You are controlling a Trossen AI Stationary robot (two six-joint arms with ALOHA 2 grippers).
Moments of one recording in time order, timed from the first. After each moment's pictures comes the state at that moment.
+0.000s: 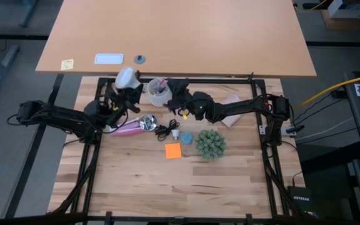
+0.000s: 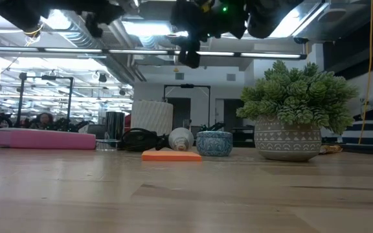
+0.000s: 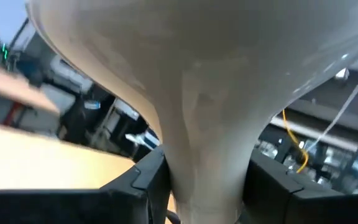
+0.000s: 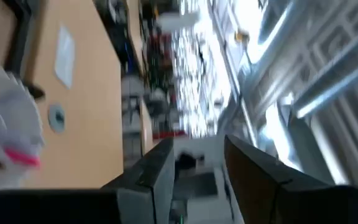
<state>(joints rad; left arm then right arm) 0.03 1.01 0.43 1.13 -0.73 -0.13 -0.14 1.86 1.22 0.82 0.68 -1.53</state>
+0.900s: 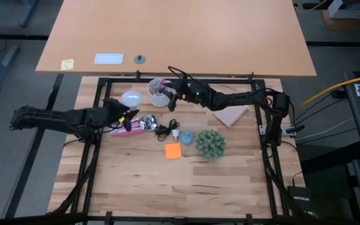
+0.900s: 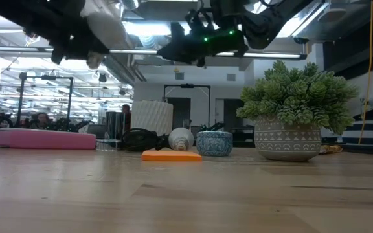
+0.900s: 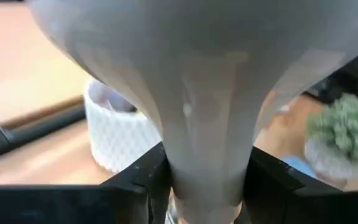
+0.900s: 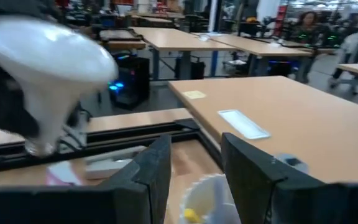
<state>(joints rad) -0.04 0.59 0.43 -0.21 -0.64 -0.44 -0.27 1.87 1.22 0.61 0.04 -0.05</state>
